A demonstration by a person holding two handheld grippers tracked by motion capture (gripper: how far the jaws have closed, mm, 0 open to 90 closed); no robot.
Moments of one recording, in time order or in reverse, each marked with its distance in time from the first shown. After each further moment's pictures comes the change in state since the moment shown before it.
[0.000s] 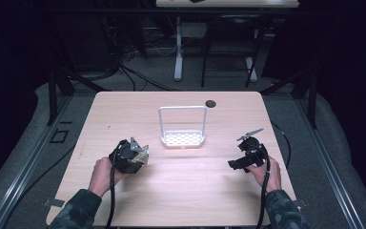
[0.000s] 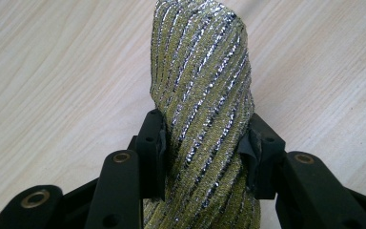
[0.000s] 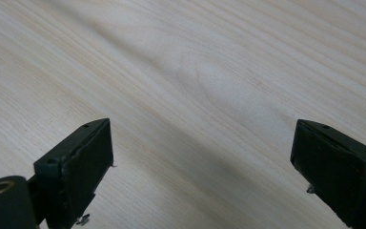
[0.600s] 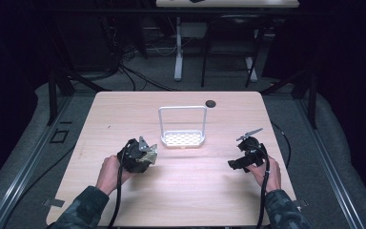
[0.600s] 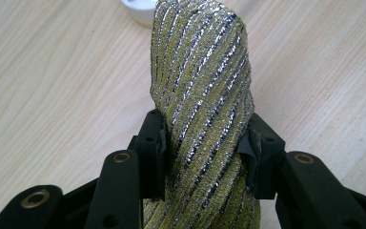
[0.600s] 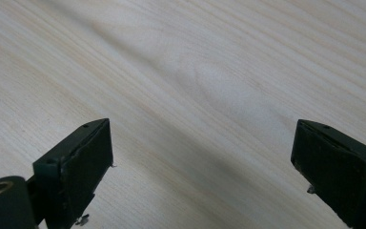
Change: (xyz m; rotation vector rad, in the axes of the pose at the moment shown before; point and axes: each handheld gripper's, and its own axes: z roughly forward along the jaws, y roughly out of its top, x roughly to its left) left arm -0.016 0.020 0.002 -0.035 -0.017 0.053; right arm 0.001 0.001 0.001 -0.007 -0.009 -0.005
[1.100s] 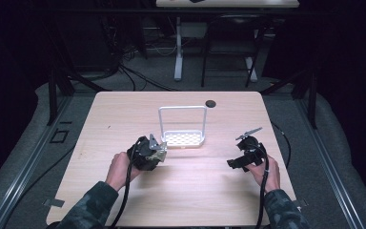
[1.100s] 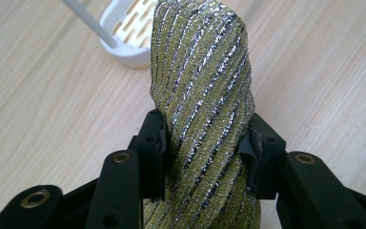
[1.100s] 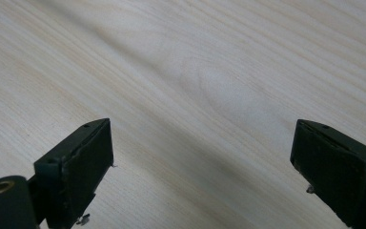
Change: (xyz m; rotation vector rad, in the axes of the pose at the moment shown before) left arm -0.011 0.026 0.005 -0.030 -0.013 0.055; right arm 0.000 0.003 0.000 0.003 0.007 0.001
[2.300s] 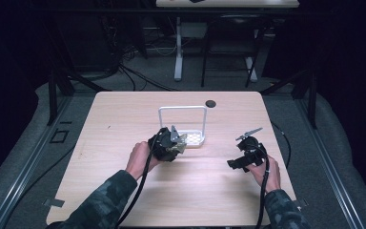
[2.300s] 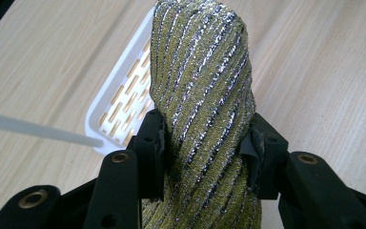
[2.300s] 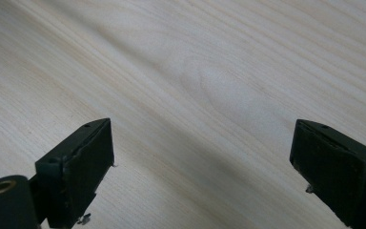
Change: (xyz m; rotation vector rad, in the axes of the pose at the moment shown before) left arm -0.012 0.058 0.018 -0.069 -0.023 0.106; right arm 0.000 -0.001 -0.001 -0.001 0.002 -0.007
